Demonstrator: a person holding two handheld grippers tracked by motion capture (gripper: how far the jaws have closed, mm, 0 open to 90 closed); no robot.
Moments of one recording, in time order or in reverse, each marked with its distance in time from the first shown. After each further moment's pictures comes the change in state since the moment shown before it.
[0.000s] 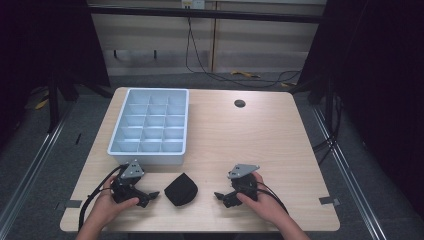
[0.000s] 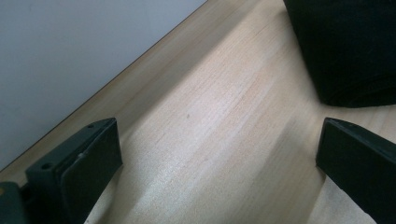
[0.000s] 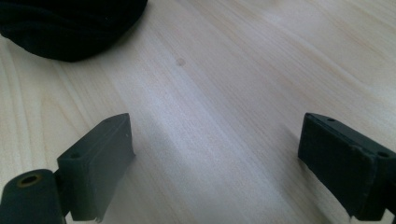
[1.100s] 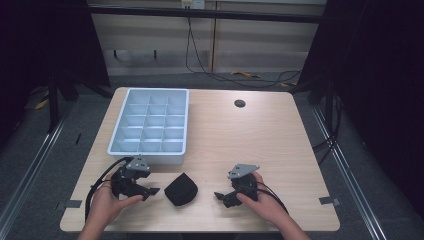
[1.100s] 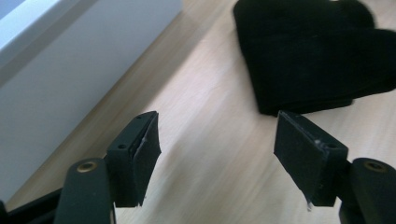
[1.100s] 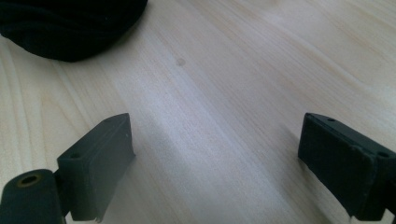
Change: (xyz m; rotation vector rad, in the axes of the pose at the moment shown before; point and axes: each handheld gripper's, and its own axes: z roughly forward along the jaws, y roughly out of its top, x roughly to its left) left arm -0.016 0.051 -0.026 0.159 -0.094 0.037; right arm 0.000 0.000 0.000 0.001 0.001 -0.001
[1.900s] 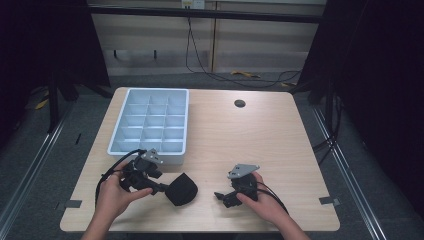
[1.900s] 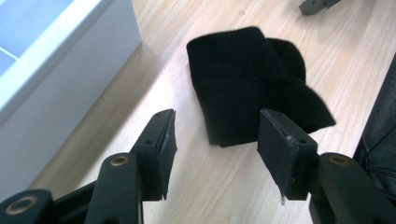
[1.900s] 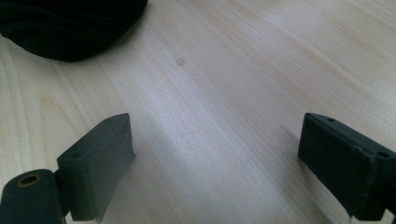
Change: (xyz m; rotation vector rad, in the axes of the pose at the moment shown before) left arm -0.015 0.045 -0.009 0.087 -0.058 0.017; right arm 0.000 0.000 0.000 0.000 0.000 0.000
